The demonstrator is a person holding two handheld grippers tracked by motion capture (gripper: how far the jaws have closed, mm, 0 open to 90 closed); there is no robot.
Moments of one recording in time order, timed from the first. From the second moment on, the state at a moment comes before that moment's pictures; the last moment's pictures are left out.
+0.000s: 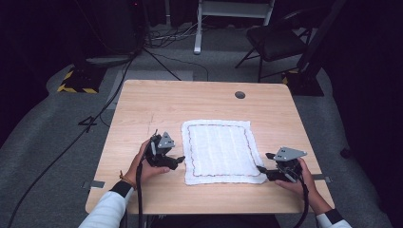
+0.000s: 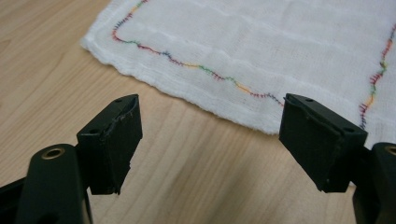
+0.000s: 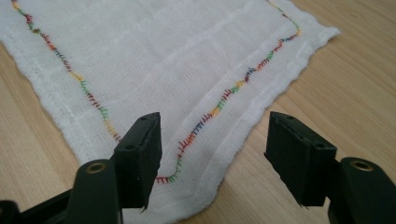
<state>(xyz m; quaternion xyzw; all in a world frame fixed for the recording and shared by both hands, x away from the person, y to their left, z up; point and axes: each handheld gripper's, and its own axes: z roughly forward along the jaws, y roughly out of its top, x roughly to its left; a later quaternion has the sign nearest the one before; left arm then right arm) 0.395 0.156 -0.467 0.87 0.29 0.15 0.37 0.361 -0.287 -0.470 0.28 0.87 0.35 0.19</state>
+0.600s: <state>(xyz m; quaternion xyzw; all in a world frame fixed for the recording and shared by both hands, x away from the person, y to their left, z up) 0.463 0.150 -0.461 0.85 0.34 0.18 0.37 0.367 -0.238 -0.458 0.23 0.88 0.38 0.19</state>
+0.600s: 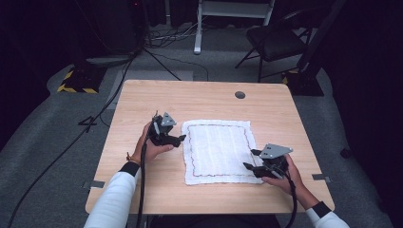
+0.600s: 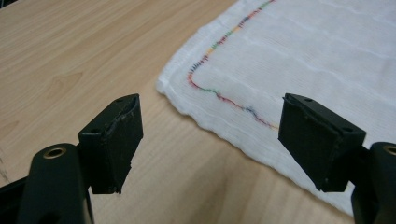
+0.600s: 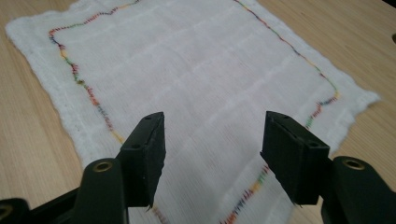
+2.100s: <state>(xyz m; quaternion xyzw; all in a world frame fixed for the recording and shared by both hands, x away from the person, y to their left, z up) 0.531 0.131 -0.497 0.84 0.38 0.12 0.36 0.343 -0.067 -0.490 0.08 0.92 0.37 0.11</state>
